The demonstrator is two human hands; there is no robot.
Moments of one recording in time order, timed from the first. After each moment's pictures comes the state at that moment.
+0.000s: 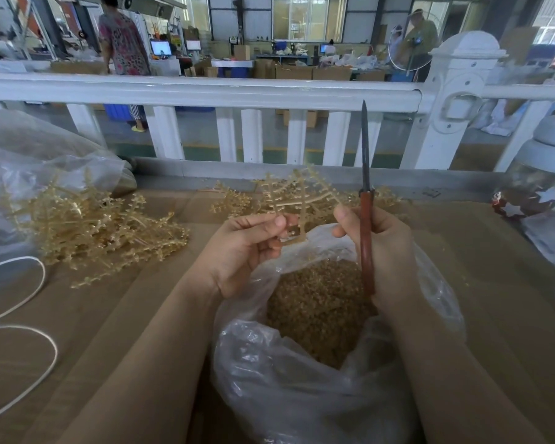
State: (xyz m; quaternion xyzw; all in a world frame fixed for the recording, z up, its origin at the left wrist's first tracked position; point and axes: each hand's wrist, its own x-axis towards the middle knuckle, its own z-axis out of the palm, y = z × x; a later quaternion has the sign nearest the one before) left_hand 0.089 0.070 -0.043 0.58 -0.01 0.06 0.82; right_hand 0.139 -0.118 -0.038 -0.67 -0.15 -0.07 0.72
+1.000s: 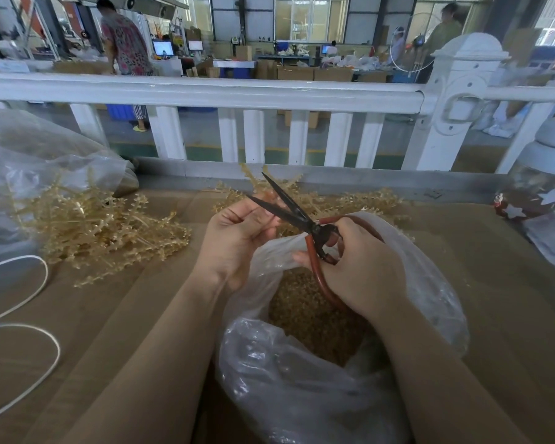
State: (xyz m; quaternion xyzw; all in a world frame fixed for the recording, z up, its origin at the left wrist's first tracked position) left_hand 0.092 0.068 -0.043 0.51 0.00 0.20 0.84; right_hand 0.151 -0.112 -0.064 -0.89 -0.28 -0.22 0.27
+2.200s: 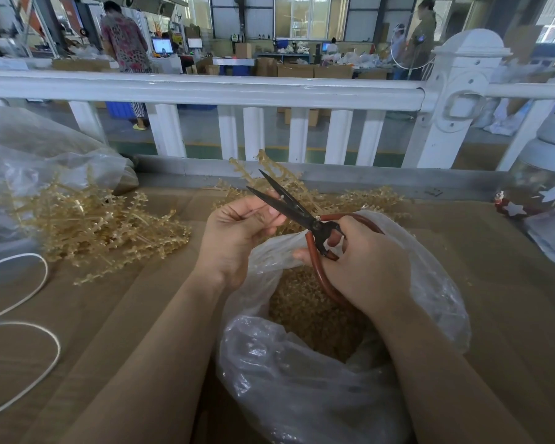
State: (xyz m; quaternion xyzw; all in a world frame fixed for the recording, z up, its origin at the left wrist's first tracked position) left_hand 0.090 0.066 -0.042 0.56 -0.02 0.22 0.80; right_hand 0.145 -0.115 -0.058 -0.88 -0.29 -0.25 0.28
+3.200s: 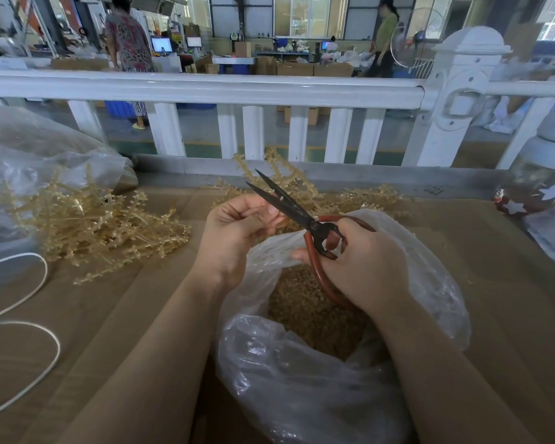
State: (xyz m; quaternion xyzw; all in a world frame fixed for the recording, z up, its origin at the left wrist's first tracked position) left_hand 0.093 0.069 -0.045 0.58 -0.02 0.22 0.79; right_hand 0.144 -0.114 -0.057 -0.88 -0.29 -0.24 0.29
